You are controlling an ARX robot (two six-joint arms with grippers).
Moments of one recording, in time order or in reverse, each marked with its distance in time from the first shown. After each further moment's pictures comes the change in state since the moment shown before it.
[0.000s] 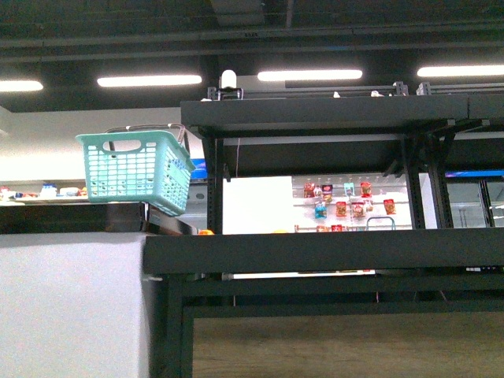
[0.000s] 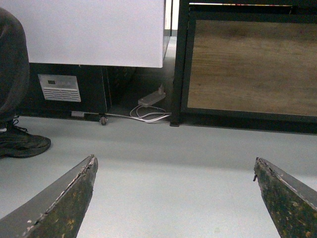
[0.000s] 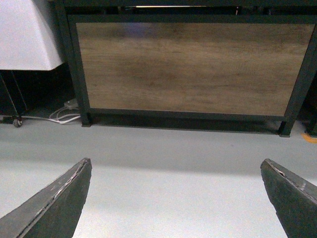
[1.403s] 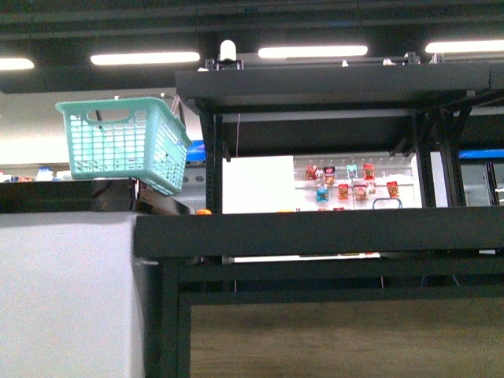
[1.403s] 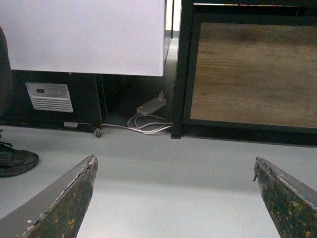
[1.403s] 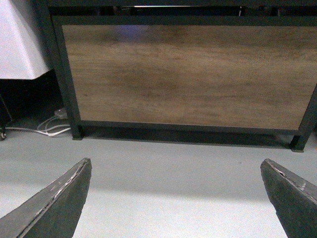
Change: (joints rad) left arm 0.000 0.000 0.000 0.000 0.000 0.000; right arm 0.000 0.000 0.000 0.000 0.002 0.000
